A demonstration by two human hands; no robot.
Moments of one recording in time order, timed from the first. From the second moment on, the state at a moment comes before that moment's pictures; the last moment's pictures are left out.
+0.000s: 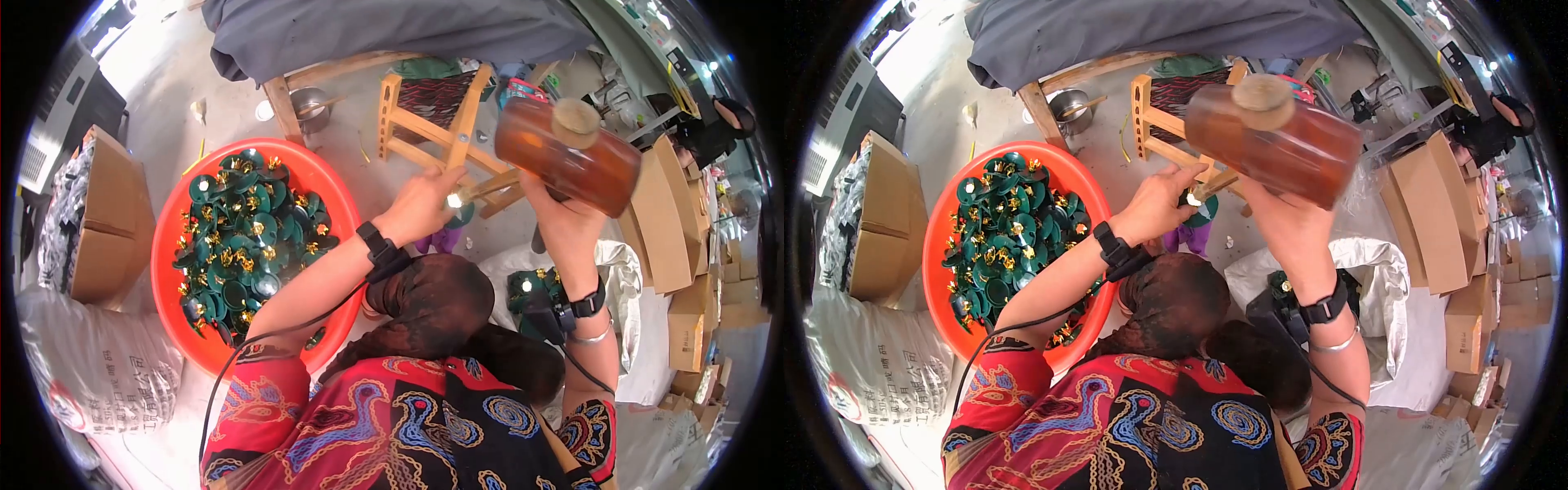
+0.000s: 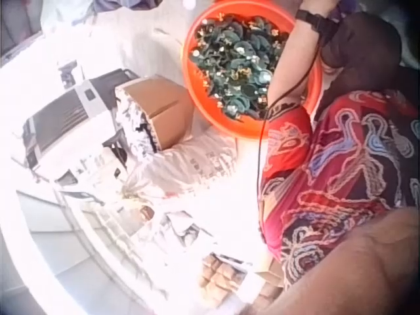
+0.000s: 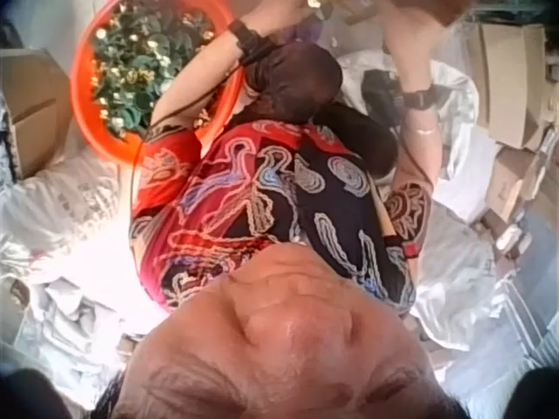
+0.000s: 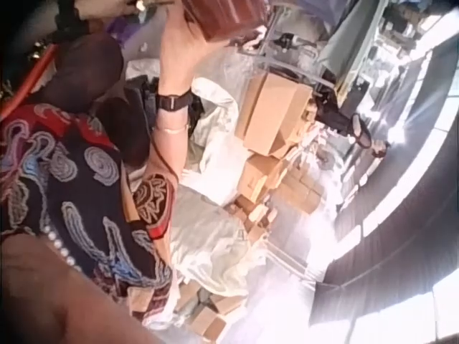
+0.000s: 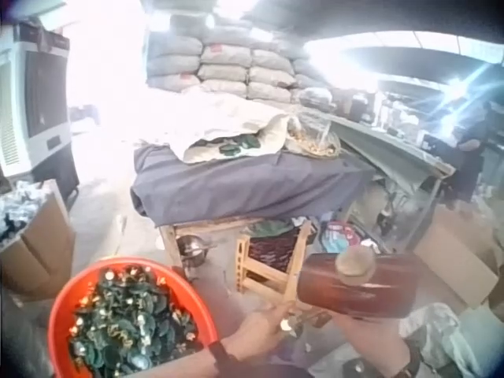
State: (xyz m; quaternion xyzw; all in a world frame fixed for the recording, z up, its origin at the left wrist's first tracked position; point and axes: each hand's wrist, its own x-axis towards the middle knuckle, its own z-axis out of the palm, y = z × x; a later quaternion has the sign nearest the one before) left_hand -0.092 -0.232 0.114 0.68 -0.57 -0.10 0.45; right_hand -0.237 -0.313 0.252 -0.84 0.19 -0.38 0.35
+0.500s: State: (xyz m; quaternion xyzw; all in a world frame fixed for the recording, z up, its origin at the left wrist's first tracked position) left_hand -0.089 -0.239 0.103 0.61 -0.60 -0.05 0.51; right_hand -0.233 -0.334 0.263 -0.90 0.17 -0.29 0.29
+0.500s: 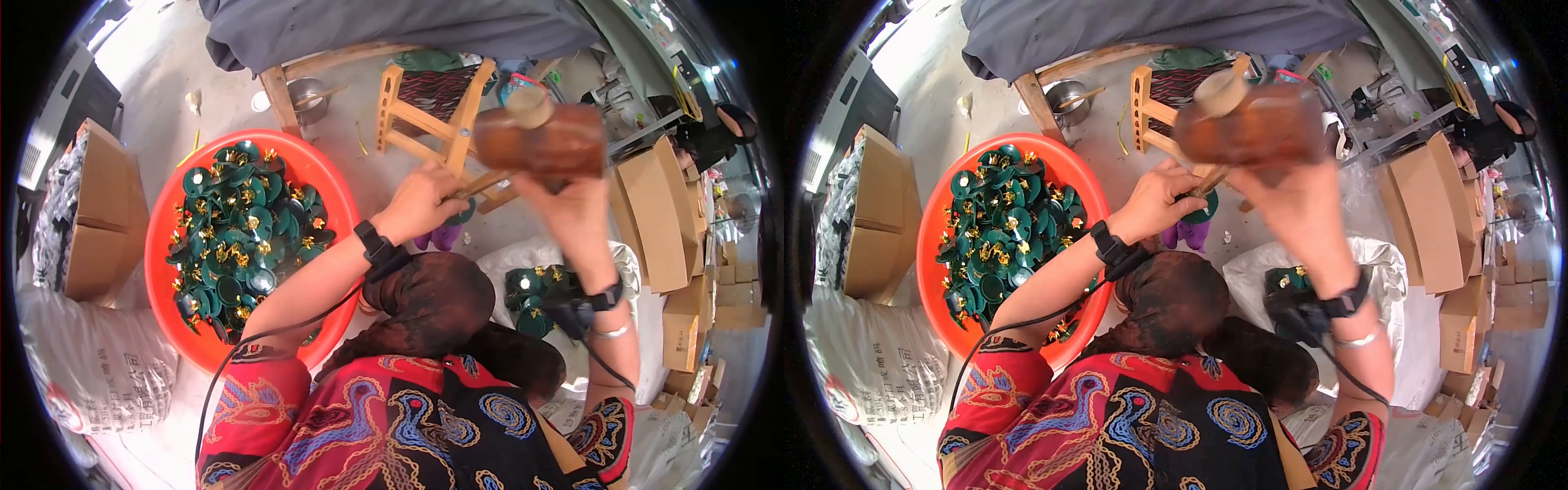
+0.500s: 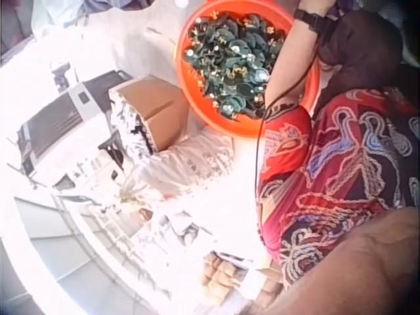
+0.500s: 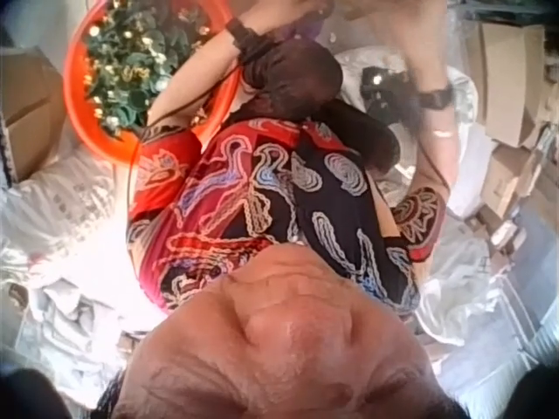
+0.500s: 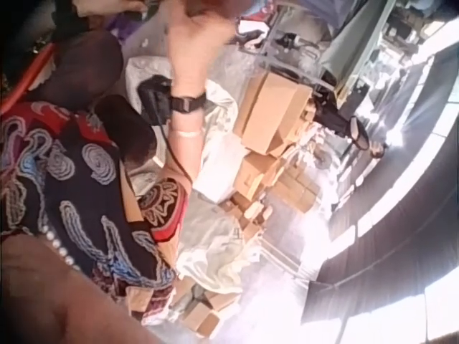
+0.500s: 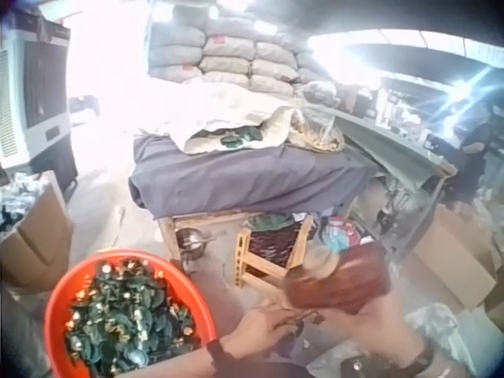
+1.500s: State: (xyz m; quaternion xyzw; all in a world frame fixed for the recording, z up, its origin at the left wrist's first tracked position) left_hand -0.095 -0.258 0.152 0.68 -0.66 -0.13 0.29; right_hand -0.305 -0.328 0.313 -0.78 0.21 -0.50 0.30
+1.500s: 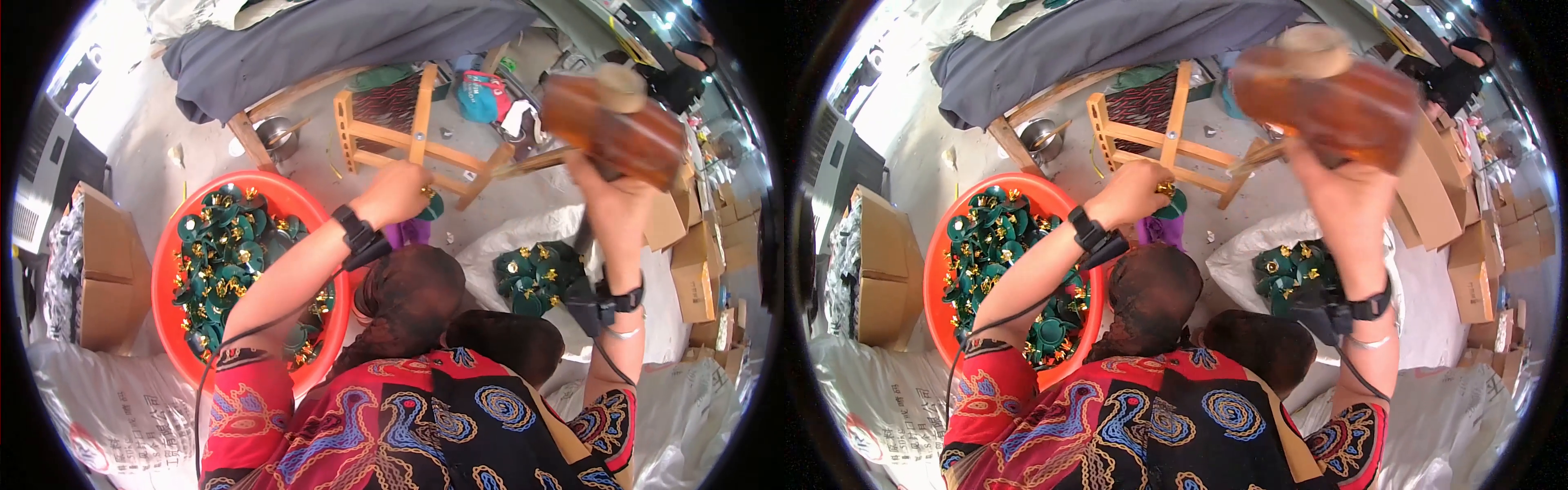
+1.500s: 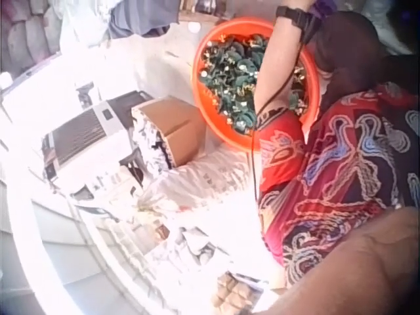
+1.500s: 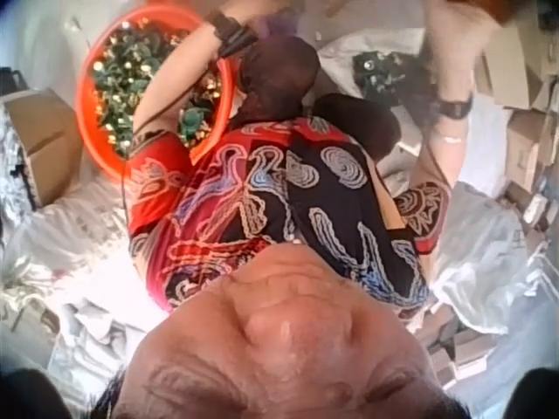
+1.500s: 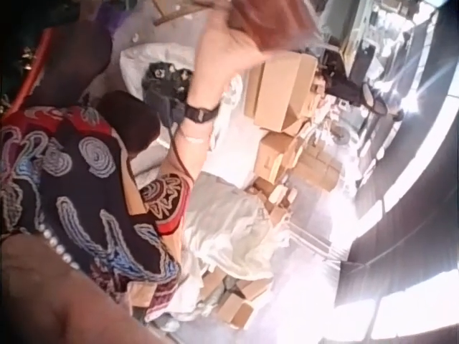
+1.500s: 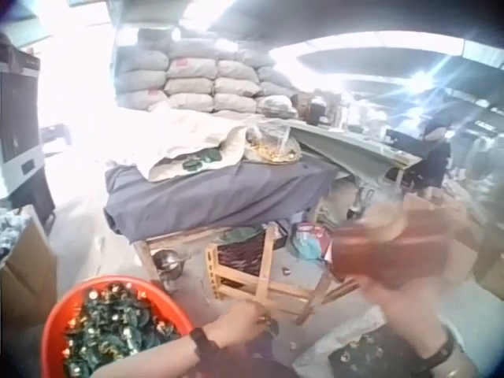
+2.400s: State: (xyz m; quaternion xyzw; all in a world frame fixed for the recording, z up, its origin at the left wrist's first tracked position) left_hand 0.028 -0.069 -0.037 0.93 -0.35 -0.10 0.05; right_hand -0.297 -0.296 0.227 -0.78 0.29 -0.42 0.36
